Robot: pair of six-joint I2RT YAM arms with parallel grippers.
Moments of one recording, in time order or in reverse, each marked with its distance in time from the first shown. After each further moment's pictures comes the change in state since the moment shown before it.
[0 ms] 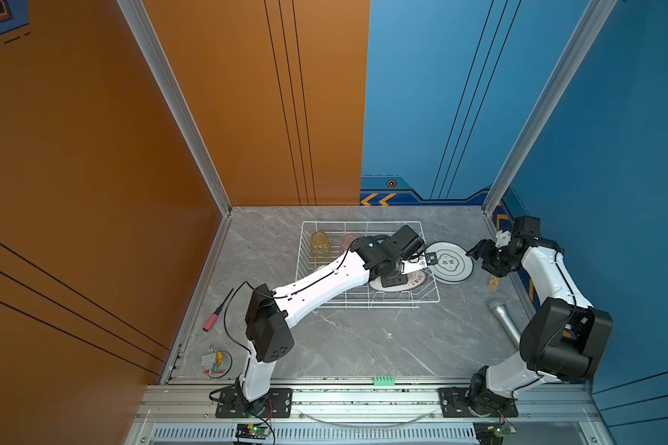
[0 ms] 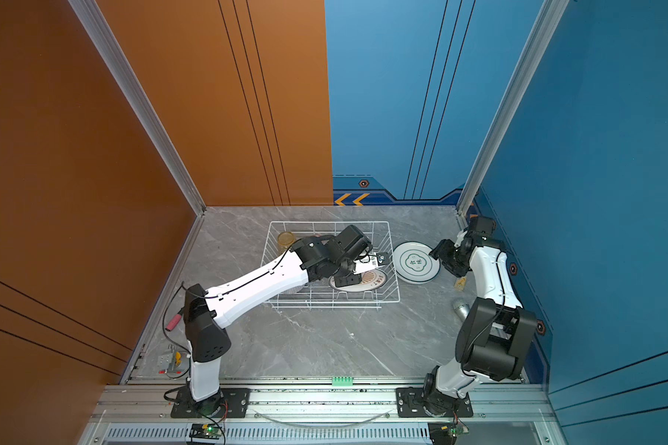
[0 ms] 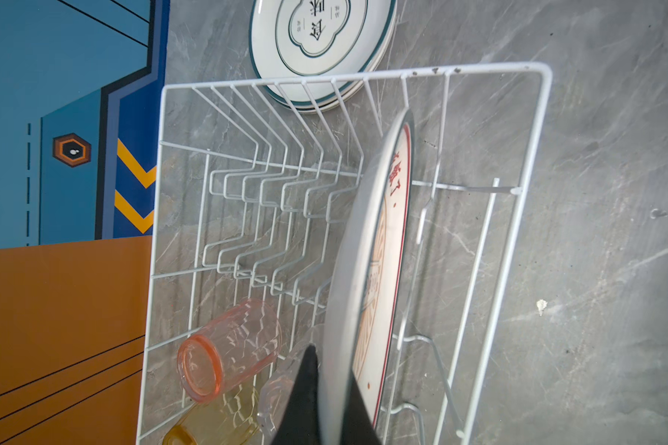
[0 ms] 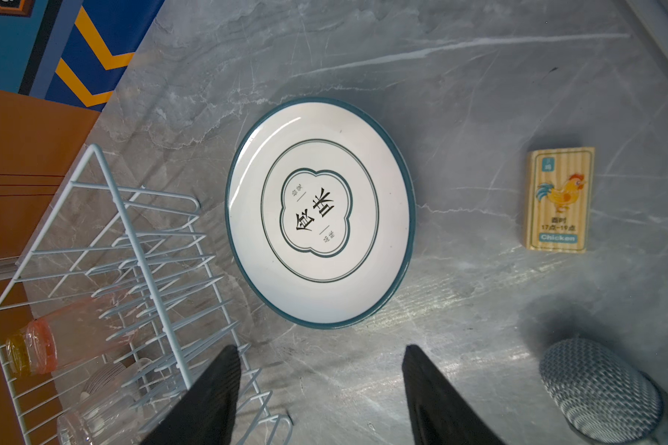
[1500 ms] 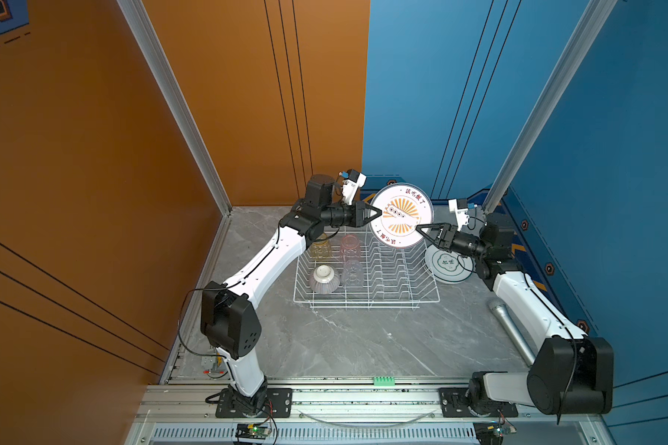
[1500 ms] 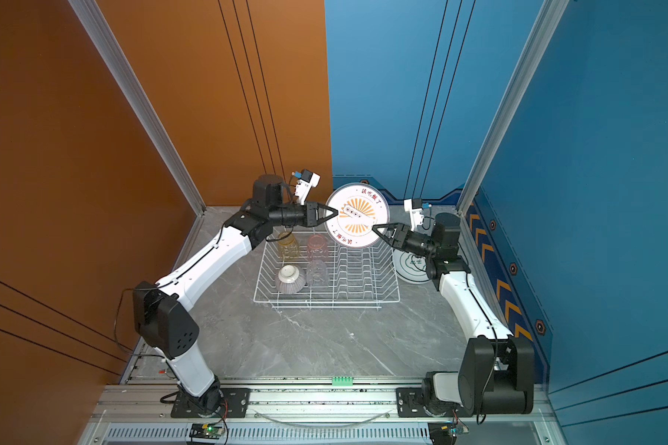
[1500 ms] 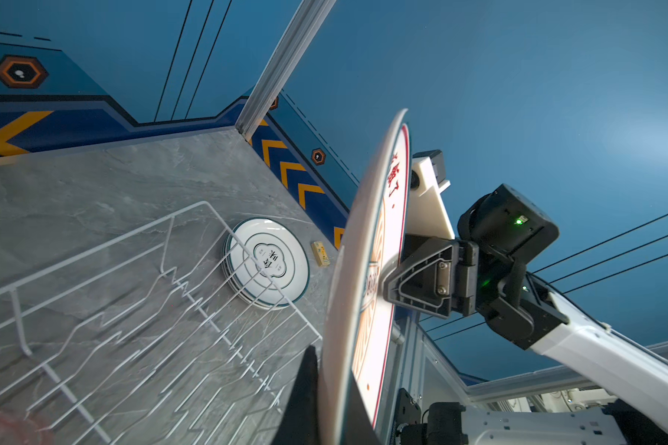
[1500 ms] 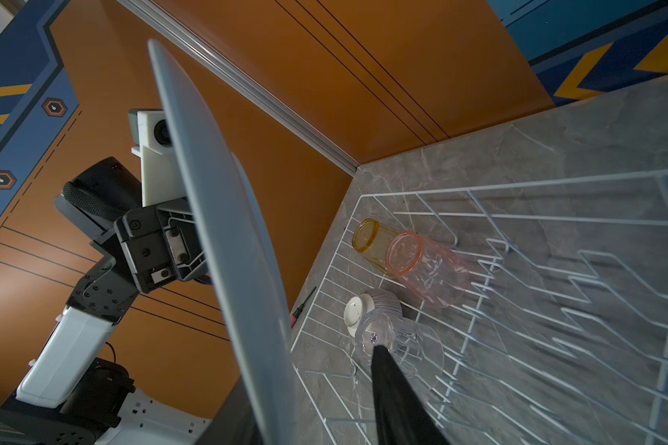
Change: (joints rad) left arm 0.501 -0.166 -0.278 0.769 0.976 -1.075; right arm 0.339 -0.223 -0.304 1.004 -0.634 0.397
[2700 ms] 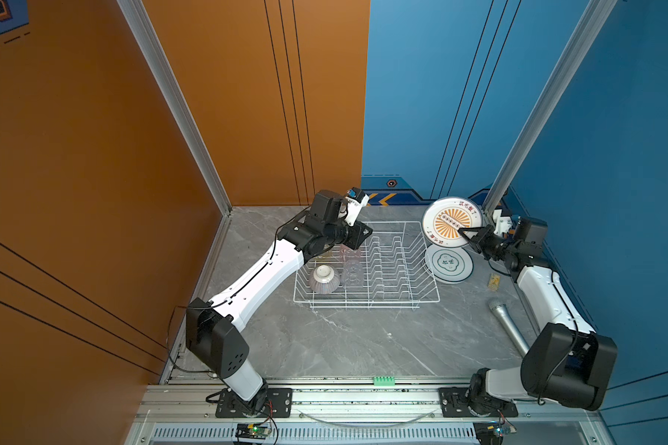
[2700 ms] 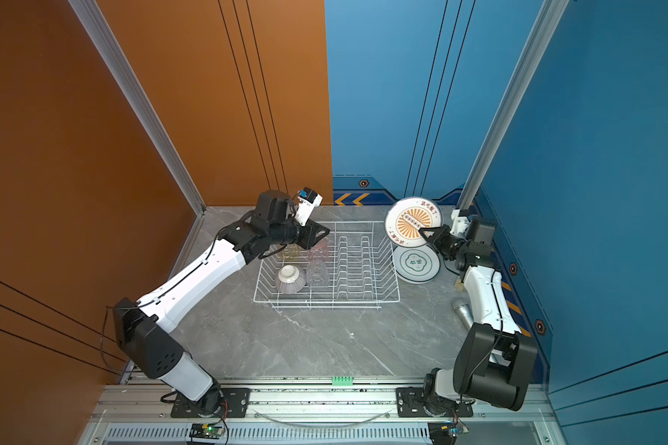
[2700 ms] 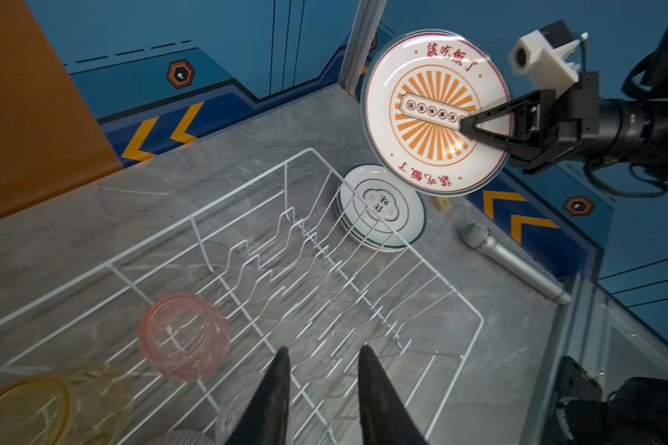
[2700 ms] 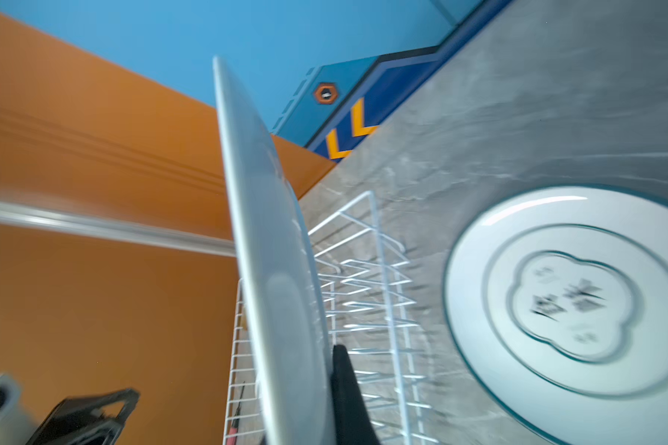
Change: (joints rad) left arm -0.108 -0.167 -0.112 -0.340 -0.518 0.454; right arm -0.362 0.050 0.074 -0.442 0.252 -0.095
